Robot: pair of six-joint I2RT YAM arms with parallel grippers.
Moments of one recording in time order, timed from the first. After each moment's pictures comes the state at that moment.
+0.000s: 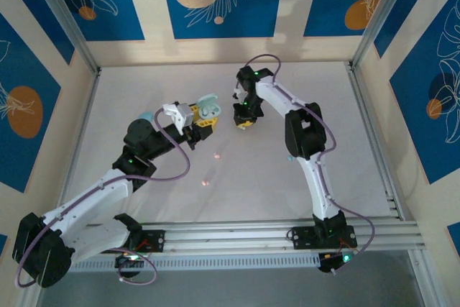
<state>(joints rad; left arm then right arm) -0.61 1.01 0.68 0.47 0.42 0.00 0.42 2.35 2.07 -1.22 -0.35 0.18</state>
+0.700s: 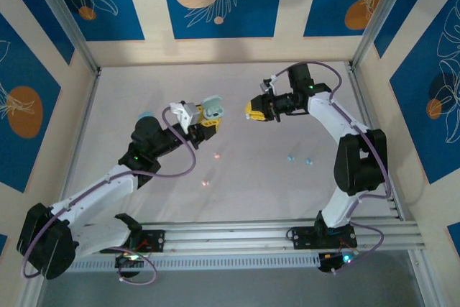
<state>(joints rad) -0.61 1.09 0.68 0.49 0.42 0.00 0.21 1.71 1.37 -0.66 -1.20 0.56</state>
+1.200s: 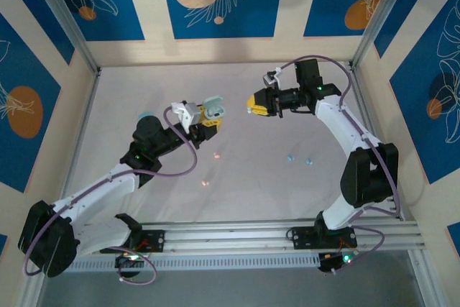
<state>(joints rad) -0.61 1.10 0.68 0.50 0.43 0.00 0.21 1.60 1.36 -0.60 -1.26 0.64</state>
